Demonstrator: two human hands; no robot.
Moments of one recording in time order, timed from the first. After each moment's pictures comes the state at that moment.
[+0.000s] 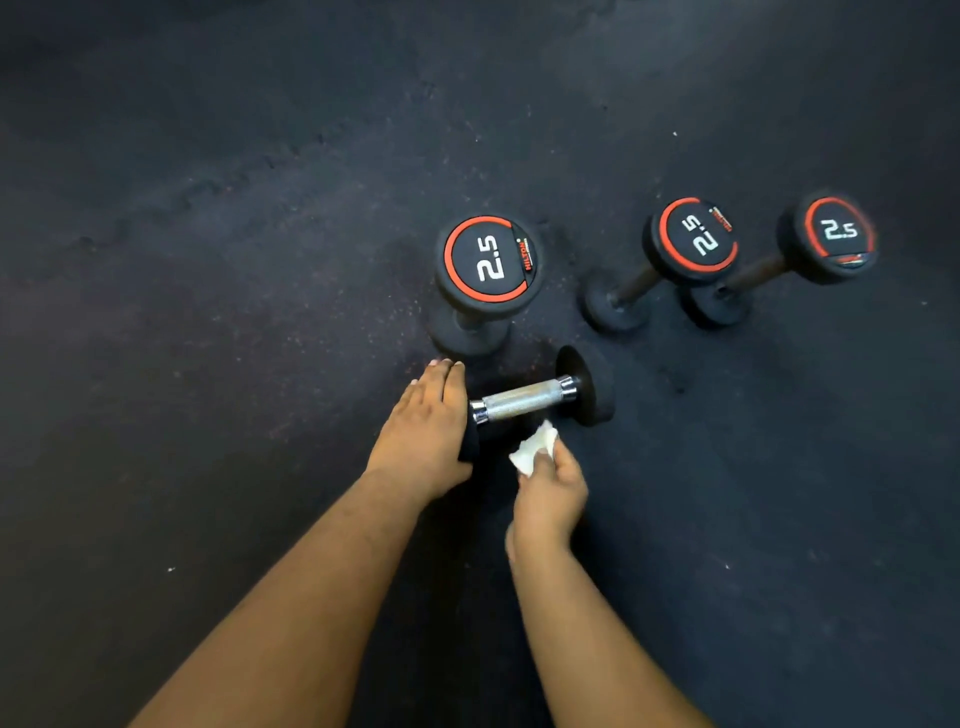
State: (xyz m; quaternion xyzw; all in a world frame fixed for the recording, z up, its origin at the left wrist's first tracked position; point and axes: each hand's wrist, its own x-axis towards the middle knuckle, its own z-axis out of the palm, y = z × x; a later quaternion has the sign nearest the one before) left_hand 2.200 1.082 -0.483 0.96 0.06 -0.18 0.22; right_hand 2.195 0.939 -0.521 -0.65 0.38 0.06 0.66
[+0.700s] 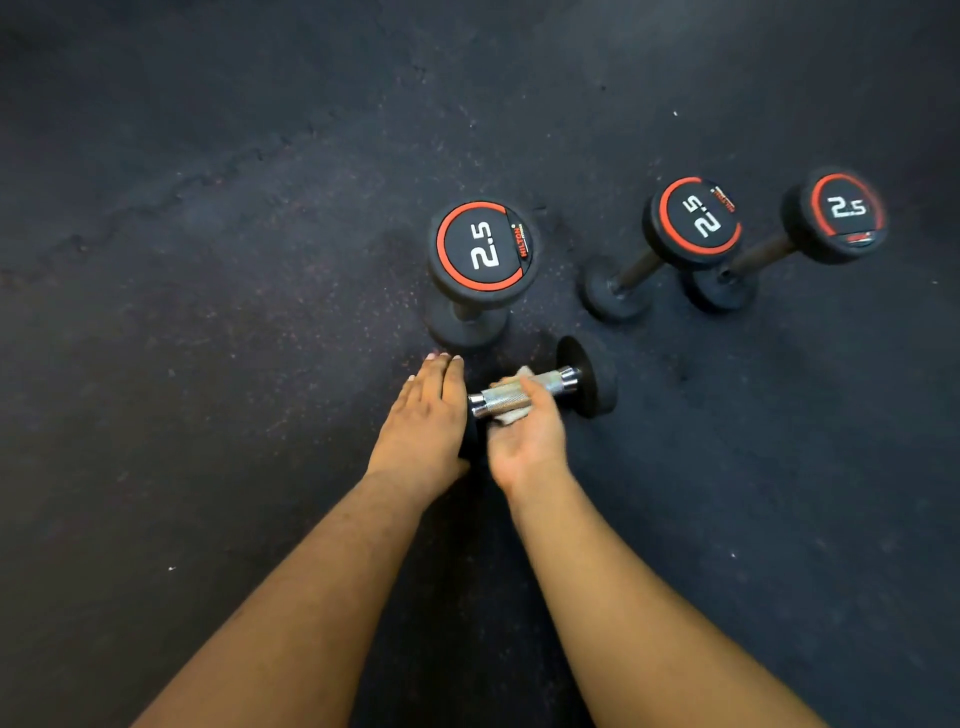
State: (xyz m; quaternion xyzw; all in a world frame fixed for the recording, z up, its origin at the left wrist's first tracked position) left_hand 2.197 1.076 -0.489 0.96 0.07 -0.16 0.20; right_hand 2.259 0.967 -0.512 -0.32 0.43 0.16 0.83
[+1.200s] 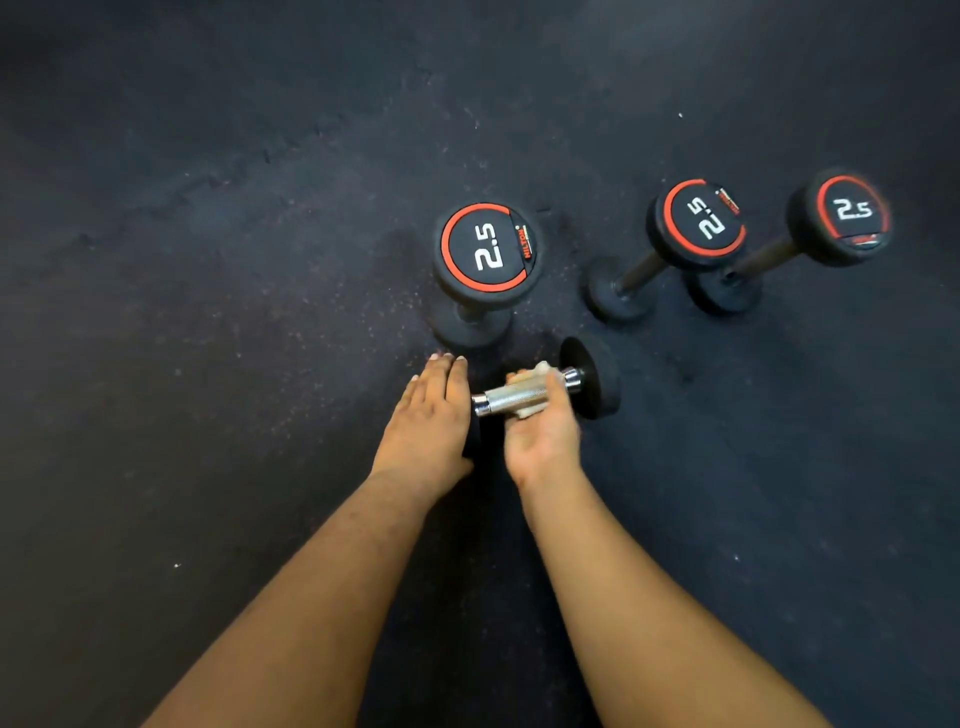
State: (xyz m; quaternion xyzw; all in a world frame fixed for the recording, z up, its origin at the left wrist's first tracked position) left_hand 2.197 1.076 -0.486 0.96 0.07 -0.17 0.21; right_hand 2.265 0.957 -0.519 -0.32 0.40 0.16 0.85
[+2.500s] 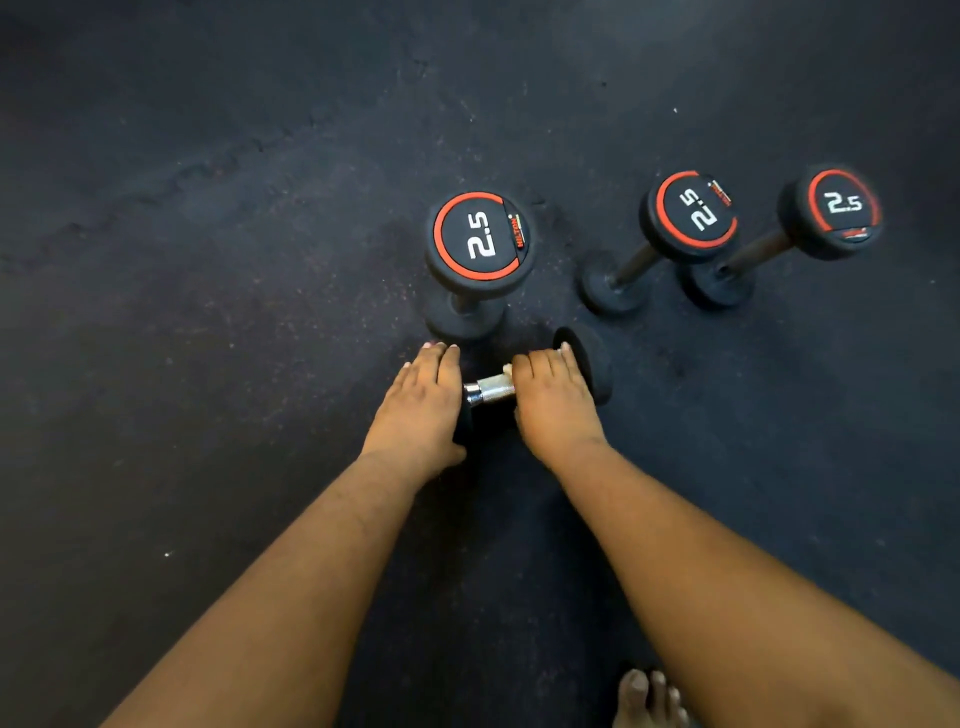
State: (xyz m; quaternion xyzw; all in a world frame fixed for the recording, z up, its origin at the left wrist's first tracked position) left_hand 2.204 1.080 -0.482 0.96 0.07 -0.19 0.20; right_hand 2.281 0.908 -0.521 -0.95 -0.28 0.09 -0.03
